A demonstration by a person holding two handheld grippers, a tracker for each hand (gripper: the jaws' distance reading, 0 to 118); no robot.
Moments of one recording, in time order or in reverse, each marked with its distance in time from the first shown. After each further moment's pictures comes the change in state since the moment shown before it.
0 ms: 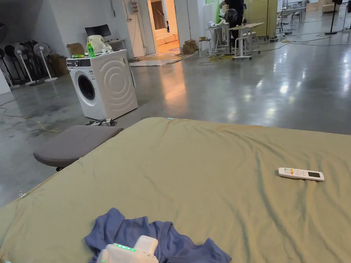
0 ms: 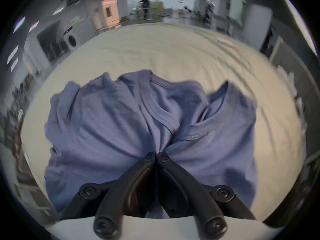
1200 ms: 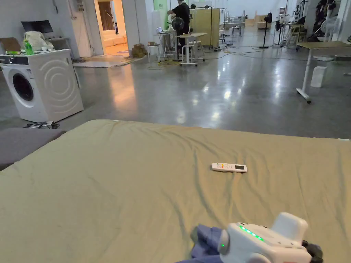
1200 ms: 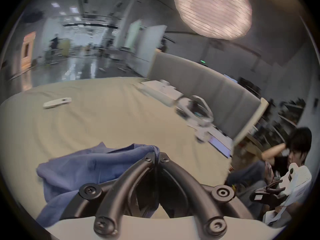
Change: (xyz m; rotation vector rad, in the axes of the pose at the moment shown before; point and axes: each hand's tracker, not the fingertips) left arm 0.441 -0.004 0.108 0.259 -0.878 -0.481; right arm 0.069 -0.053 0.075 0.024 -0.097 -0.282
